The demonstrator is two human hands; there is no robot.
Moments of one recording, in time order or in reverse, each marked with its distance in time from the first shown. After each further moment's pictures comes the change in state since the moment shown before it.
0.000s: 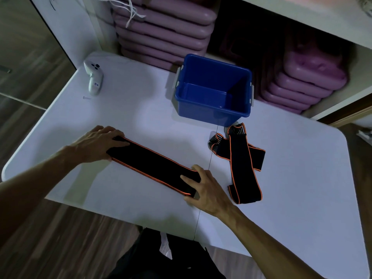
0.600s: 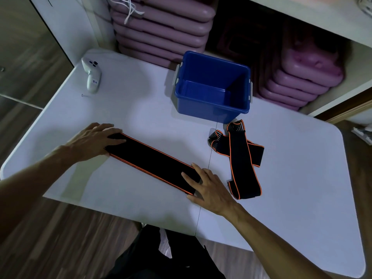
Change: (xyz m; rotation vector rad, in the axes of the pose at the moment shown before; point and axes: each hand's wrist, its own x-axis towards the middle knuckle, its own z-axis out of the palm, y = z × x) left_hand -0.011 -0.011 0.013 0.047 0.095 0.020; right_hand -0.011 0.014 0.013 -0.174 0.027 -0.099
